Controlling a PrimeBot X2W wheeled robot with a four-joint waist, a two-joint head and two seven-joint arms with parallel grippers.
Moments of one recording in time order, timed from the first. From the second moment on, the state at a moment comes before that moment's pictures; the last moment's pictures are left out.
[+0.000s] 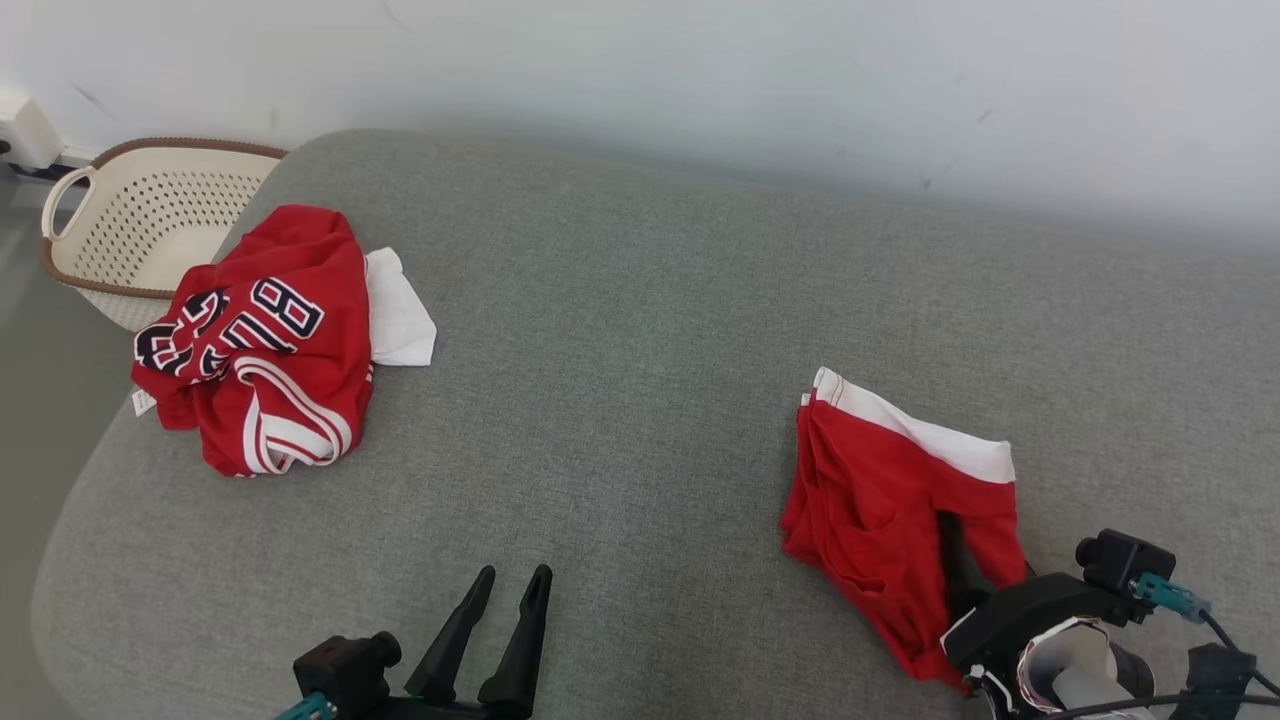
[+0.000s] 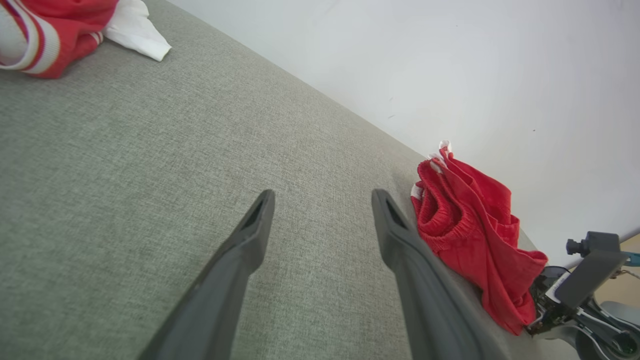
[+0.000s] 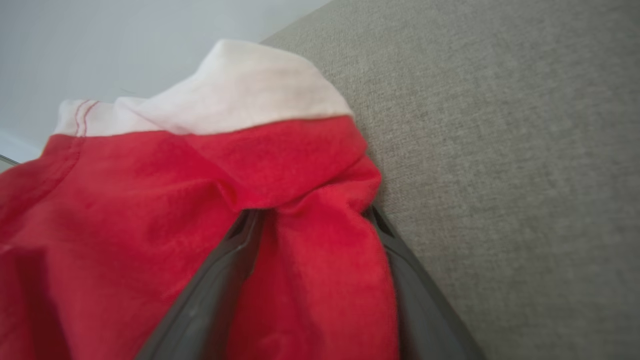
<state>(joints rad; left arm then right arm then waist) -0.25 0.09 -0.41 0.32 -0.66 -0.13 -0.26 -0.44 -0.24 0.52 0.83 0.91 0.13 -0.27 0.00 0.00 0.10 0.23</state>
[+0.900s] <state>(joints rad) -0.21 0.07 -0.40 0.31 -0.66 -0.13 -0.26 -0.42 -0.25 0.52 0.54 0.61 0.13 -0.26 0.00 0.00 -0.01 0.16</state>
